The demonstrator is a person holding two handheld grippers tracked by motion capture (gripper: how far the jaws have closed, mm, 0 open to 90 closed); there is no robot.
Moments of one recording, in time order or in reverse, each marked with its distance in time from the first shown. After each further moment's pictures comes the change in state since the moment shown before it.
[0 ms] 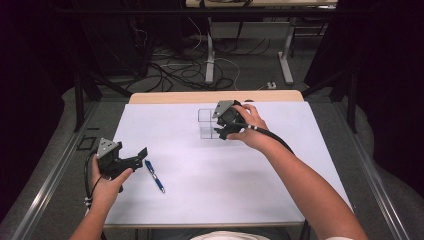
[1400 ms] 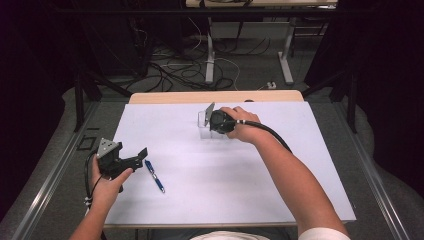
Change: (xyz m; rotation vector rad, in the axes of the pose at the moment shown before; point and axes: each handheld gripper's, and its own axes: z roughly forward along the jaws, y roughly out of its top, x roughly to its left) left arm 0.001 -0.001 0.002 0.004 0.000 -0.006; right arm 0.001 0.011 0.036 0.186 0.235 -0.241
